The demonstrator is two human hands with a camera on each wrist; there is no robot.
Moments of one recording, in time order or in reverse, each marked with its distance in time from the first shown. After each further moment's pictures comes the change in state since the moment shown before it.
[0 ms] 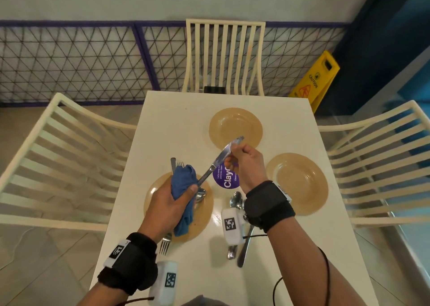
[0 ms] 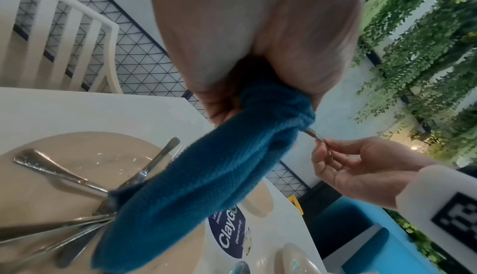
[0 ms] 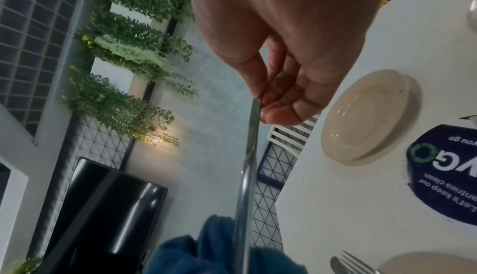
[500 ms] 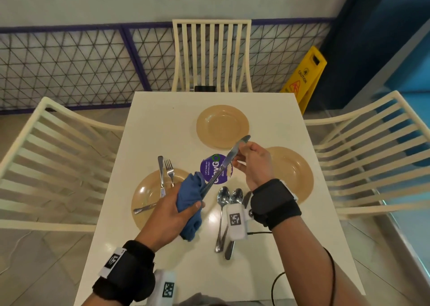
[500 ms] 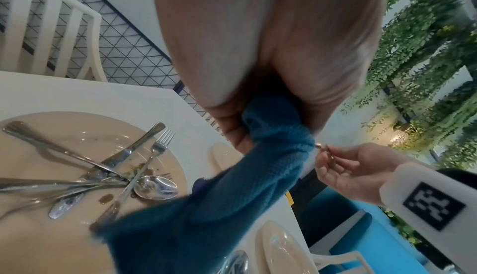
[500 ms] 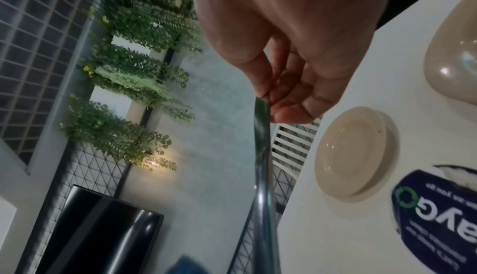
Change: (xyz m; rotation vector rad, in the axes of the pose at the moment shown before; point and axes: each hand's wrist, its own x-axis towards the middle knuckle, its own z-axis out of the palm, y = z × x) left_hand -0.027 0.004 0.038 0.037 -0.198 -0.022; right_hand -0.006 -0.008 -0.060 0.082 0.086 0.009
